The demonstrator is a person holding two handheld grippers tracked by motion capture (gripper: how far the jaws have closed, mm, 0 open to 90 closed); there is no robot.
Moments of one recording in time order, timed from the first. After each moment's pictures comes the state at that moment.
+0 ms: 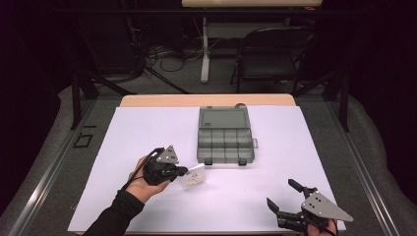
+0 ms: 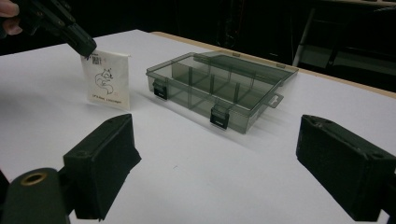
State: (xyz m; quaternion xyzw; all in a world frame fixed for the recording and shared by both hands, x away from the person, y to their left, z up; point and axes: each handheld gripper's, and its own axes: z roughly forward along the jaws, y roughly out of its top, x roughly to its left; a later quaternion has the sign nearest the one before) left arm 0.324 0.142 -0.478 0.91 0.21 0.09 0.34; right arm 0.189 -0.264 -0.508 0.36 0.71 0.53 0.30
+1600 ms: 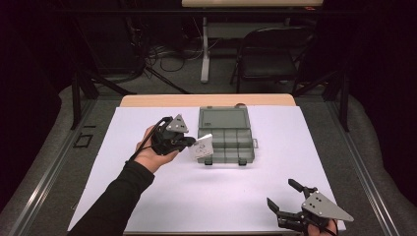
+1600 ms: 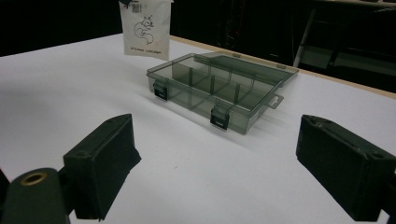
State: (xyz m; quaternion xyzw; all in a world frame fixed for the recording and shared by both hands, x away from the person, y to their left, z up) left arm 0.373 0.114 -0.417 0.91 0.20 0.14 0.35; right arm 0.189 -0.265 -0.508 0.36 0.71 0.53 0.29
